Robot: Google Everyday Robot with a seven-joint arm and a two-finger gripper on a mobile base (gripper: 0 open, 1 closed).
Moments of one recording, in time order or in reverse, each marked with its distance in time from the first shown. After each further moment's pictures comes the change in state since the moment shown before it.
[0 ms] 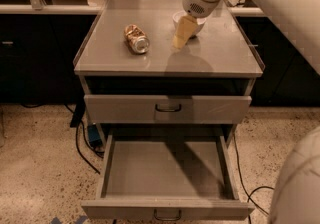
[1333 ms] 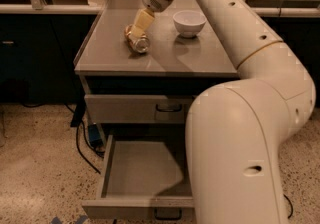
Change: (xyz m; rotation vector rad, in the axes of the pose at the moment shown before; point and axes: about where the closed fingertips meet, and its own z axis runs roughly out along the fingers) arm -0.131 -0.019 0.090 -0.096 -0.311 -0.124
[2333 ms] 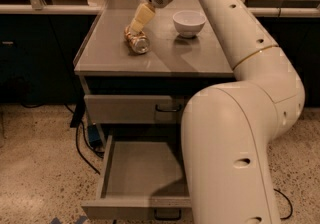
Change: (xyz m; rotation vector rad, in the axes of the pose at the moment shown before) arm -0.007 -0.018 -0.001 0.026 -0.060 0.053
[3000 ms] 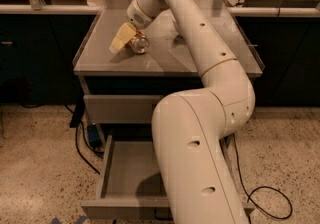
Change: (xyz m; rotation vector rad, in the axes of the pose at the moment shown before) arm -0.002 0.065 0.083 -0.283 -0.018 0.197
